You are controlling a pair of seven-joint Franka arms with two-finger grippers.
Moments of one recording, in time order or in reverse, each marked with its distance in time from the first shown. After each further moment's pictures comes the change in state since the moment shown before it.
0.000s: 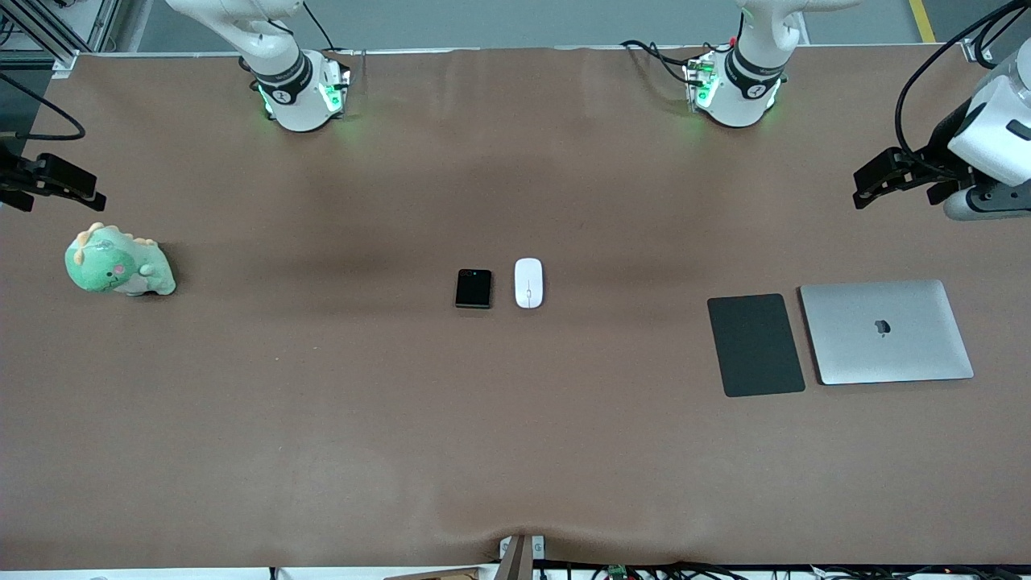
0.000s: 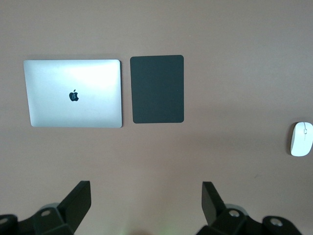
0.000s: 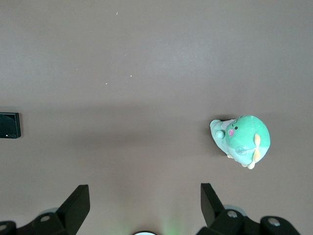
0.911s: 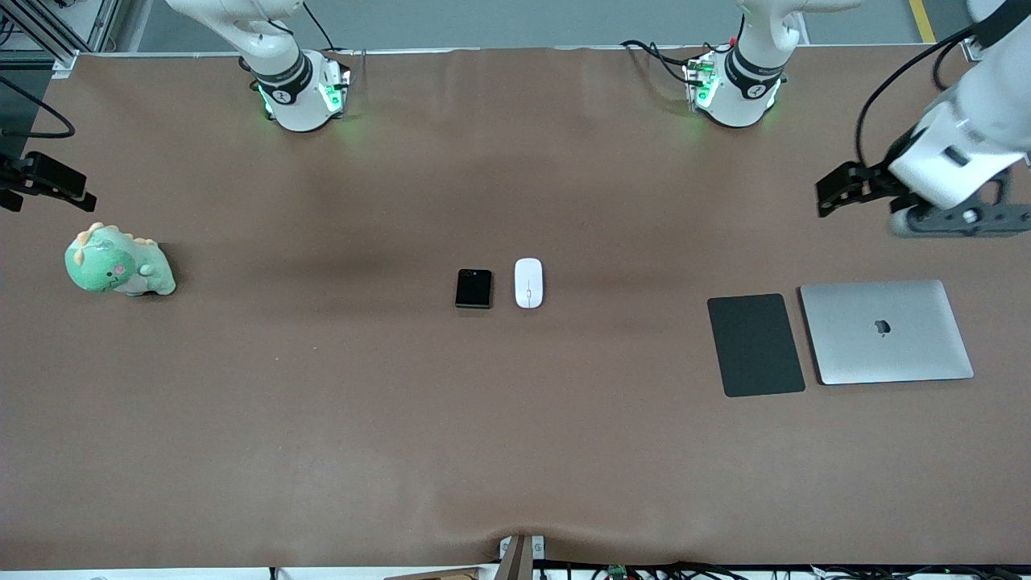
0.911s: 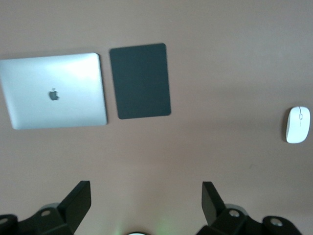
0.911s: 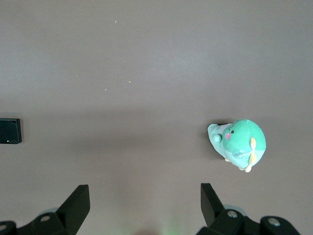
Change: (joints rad) left arm -0.077 0.086 -0.028 0.008 -0.001 -0.003 -0.033; right arm -0.001 0.008 -0.008 0.028 0.000 0.004 0.000
